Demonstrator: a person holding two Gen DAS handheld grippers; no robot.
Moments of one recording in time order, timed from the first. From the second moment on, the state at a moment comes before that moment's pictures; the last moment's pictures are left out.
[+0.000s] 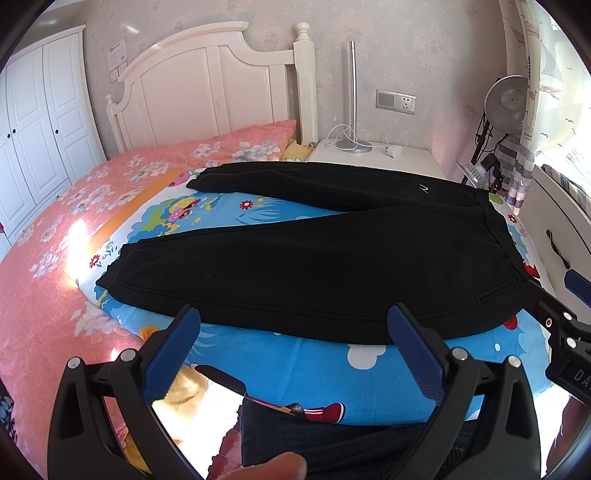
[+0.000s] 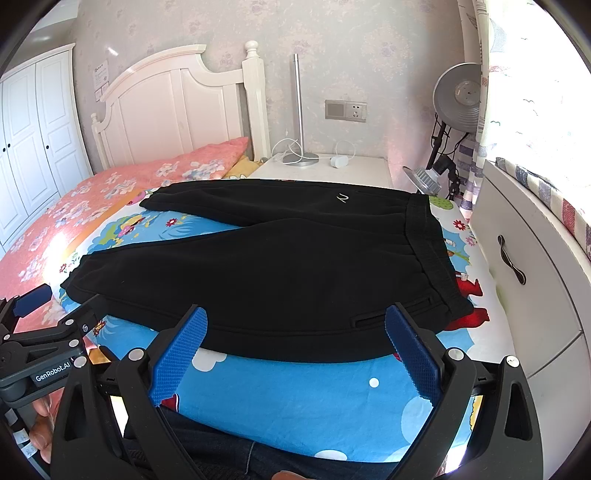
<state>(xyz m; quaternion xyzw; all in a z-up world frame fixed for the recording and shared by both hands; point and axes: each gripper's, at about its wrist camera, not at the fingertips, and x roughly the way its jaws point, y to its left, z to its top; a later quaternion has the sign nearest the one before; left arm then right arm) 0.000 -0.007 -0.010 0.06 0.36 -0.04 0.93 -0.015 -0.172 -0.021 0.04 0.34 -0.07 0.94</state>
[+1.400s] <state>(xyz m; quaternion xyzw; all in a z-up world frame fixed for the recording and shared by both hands) 0.070 -0.023 -0.047 0.04 0.42 -0.11 0.90 0.159 -0.359 -0.056 0.13 0.47 -0.03 0.87</state>
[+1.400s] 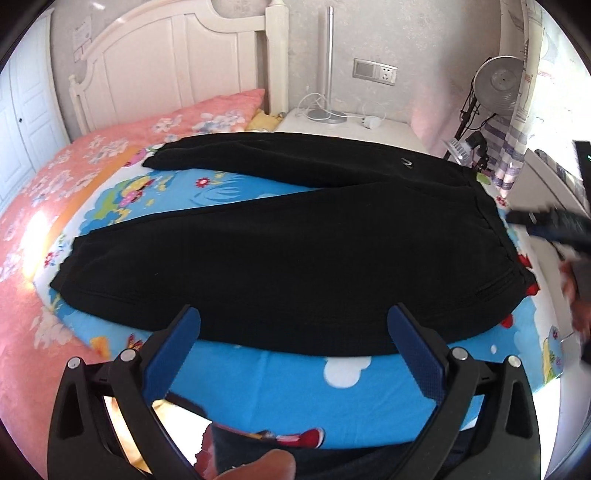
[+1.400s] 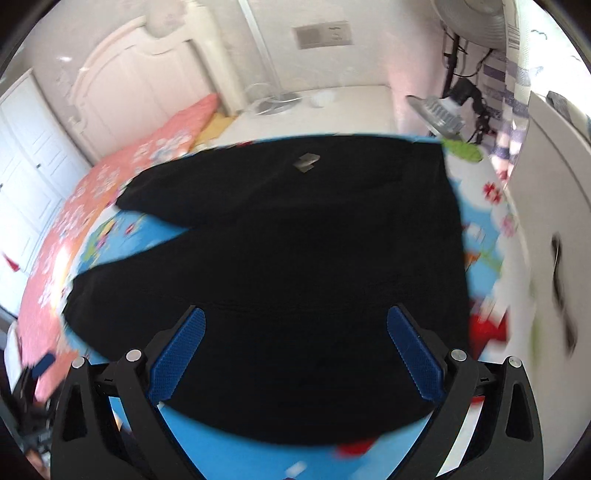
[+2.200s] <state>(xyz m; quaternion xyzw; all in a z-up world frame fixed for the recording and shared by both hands) 0.172 0.035 -0.078 -0.04 0.46 -0.05 0.89 0.374 -0.554 -0.141 0.11 0.56 -0.02 0.82</state>
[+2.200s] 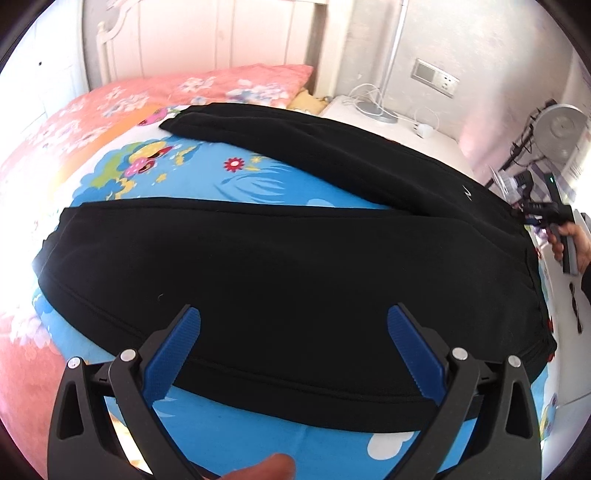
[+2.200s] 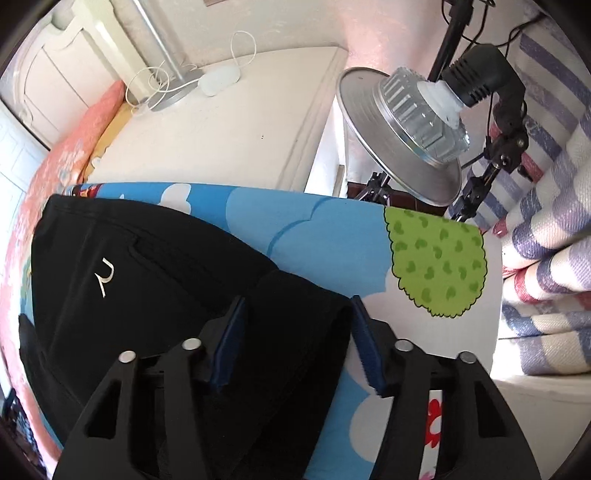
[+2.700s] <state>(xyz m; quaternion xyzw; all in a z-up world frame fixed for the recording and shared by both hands) 0.147 0.039 -0.056 -0.08 0.43 -0.08 0.90 0.266 -0.452 -0.023 0.02 0.43 0.06 0.90</state>
